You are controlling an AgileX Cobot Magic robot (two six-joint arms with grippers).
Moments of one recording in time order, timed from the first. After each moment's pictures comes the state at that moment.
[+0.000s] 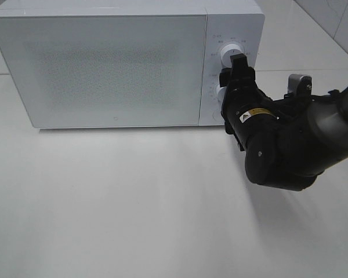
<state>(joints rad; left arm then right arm) 0.11 0.00 -0.52 -0.14 1.07 0.03 0.65 2.01 -0.74 0.65 -1.14 1.13</state>
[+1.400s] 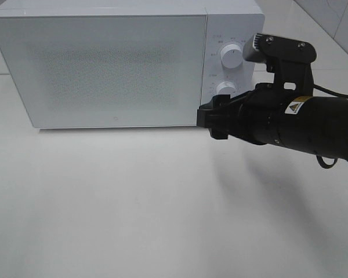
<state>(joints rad) 0.11 0.00 -0.52 -0.14 1.07 0.03 0.65 1.49 -0.56 0.49 -0.42 -0.12</state>
